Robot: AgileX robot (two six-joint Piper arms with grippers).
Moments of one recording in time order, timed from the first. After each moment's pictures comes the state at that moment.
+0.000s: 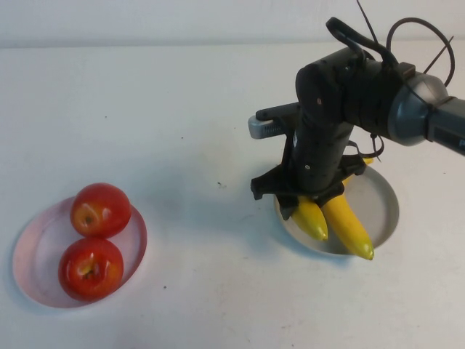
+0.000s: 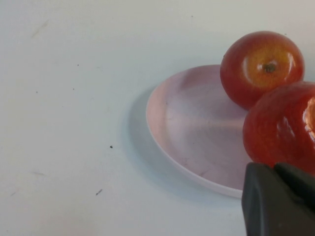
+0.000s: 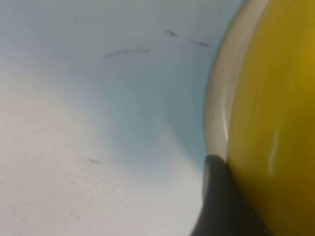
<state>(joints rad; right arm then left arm) 0.62 2.02 -1.69 -0.03 1.16 0.33 -0.01 -0.01 0.02 -0.11 0.38 0.07</state>
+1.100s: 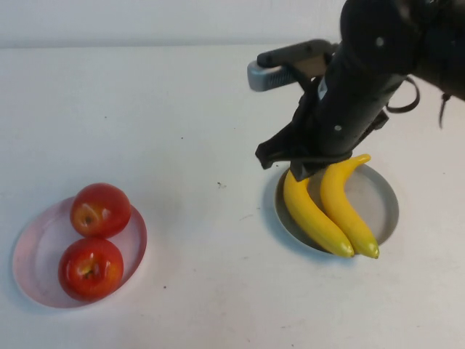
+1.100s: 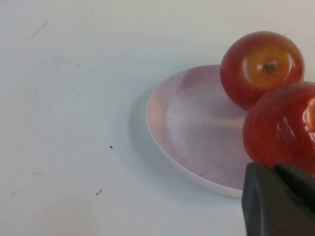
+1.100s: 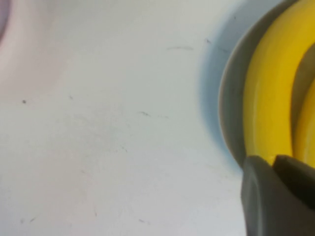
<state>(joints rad) 0.65 1.78 -1.69 0.00 1.23 0.20 -0.01 -0.01 0.02 -0.11 0.38 0.07</state>
